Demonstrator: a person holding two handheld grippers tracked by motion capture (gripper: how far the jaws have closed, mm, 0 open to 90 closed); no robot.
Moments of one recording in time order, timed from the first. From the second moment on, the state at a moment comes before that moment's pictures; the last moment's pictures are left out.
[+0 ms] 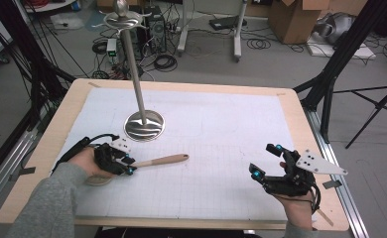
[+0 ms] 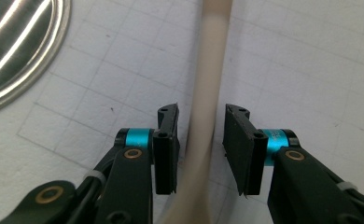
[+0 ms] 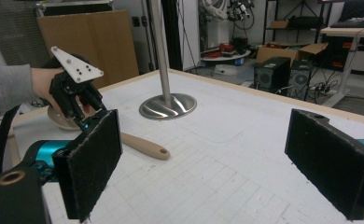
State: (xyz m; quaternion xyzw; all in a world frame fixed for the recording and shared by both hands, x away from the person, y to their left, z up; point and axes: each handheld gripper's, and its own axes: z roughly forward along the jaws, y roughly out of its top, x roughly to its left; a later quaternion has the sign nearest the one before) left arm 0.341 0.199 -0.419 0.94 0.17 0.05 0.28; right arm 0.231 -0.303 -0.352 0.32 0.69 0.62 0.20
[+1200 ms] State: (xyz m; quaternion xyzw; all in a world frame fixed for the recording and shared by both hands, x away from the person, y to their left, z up) left arm 0.321 0.229 -0.409 0.92 0.20 0.12 0.32; right arm 0.236 -0.302 -0.353 0.32 0.69 0.63 0.19
